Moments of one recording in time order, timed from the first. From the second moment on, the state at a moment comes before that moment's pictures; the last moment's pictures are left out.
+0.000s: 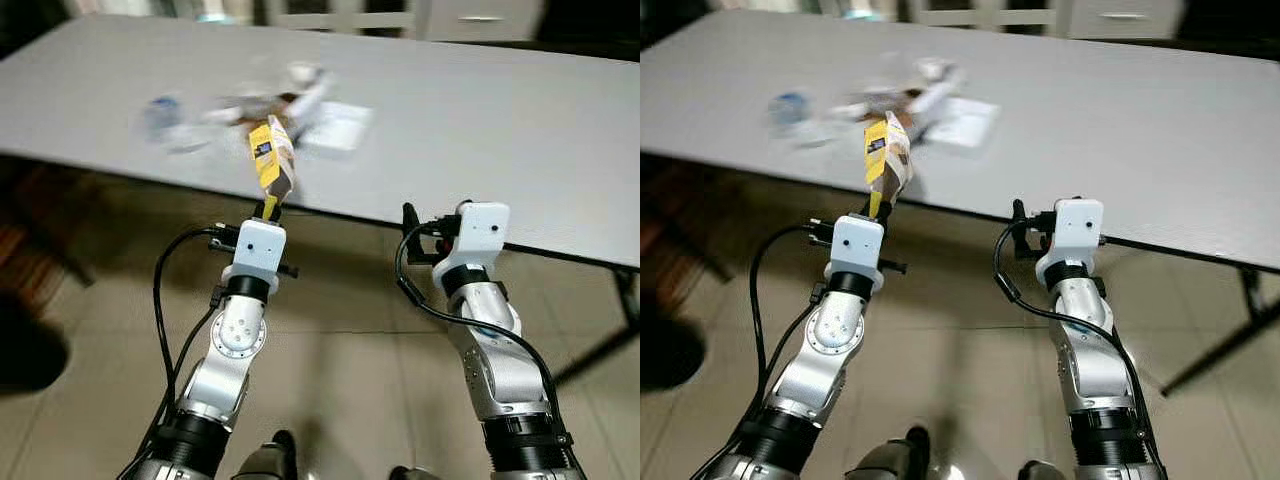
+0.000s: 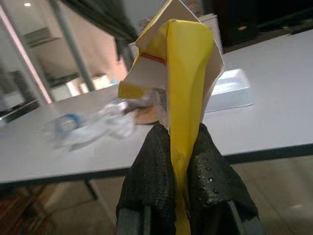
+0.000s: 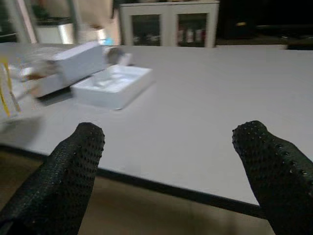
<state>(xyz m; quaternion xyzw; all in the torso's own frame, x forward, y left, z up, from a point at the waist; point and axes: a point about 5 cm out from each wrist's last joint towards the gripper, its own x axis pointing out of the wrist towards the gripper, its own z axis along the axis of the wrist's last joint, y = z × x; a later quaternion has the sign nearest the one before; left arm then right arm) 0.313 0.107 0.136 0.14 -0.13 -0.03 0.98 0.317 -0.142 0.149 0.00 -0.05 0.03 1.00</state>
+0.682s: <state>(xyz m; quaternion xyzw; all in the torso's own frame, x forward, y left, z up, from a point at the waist) 0.314 0.104 0.138 0.14 -0.14 -0.04 0.98 0.316 -0.139 0.149 0.00 -0.05 0.05 1.00</state>
